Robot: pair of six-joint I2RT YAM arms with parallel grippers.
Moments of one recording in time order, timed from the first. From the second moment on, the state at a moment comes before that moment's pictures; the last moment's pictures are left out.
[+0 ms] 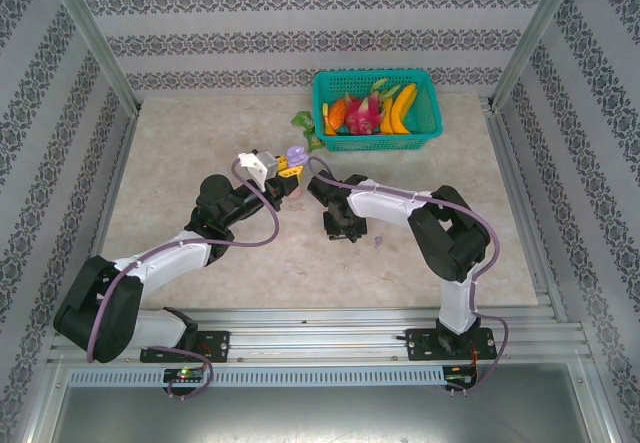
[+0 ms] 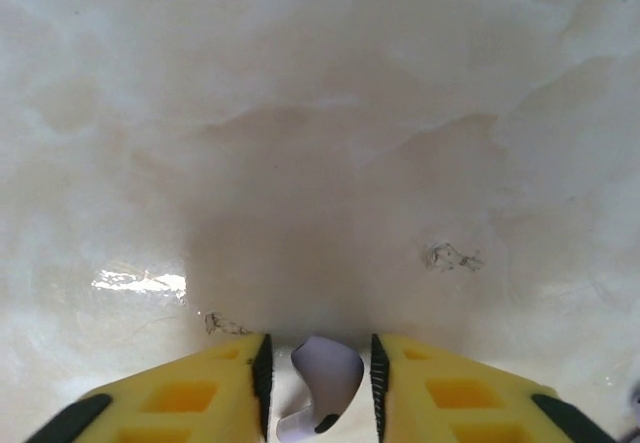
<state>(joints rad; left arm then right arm) -0.46 1.31 0.60 0.82 0.40 -0.05 0.73 1.93 1.28 -0.82 0.09 0.69</state>
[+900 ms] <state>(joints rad) -0.46 1.32 0.60 0.82 0.44 -0.06 0.74 1.92 1.28 -0.82 0.09 1.08</state>
